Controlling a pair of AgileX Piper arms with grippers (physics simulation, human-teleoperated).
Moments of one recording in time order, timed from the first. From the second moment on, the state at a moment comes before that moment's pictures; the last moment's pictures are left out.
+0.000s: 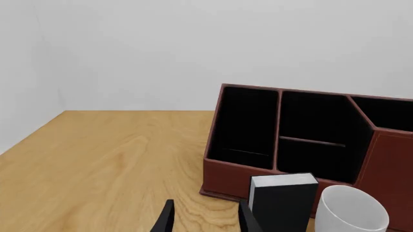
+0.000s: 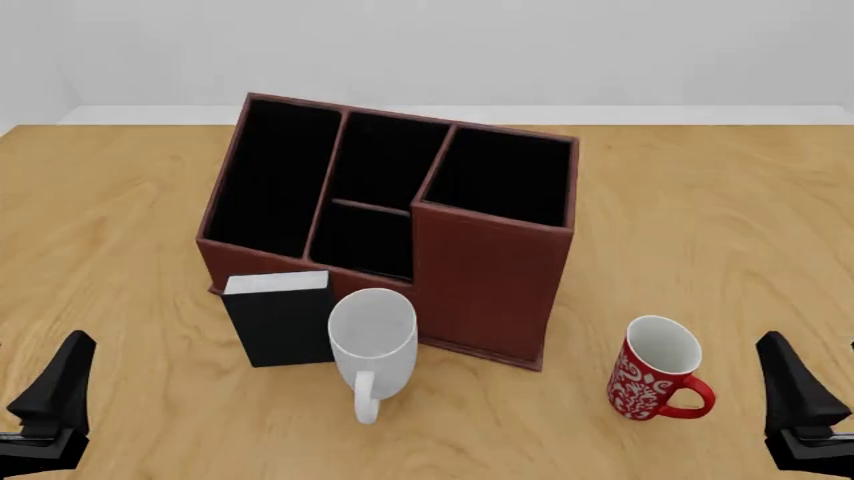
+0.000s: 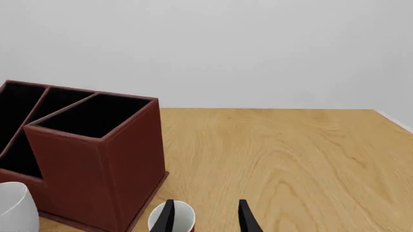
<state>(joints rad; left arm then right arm) 0.00 0.00 0.00 0.00 0.00 0.01 0.00 -0.01 0.02 0.00</state>
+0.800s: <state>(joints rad) 0.00 0.00 0.00 0.00 0.00 0.08 0.55 -0.48 0.31 -0.21</state>
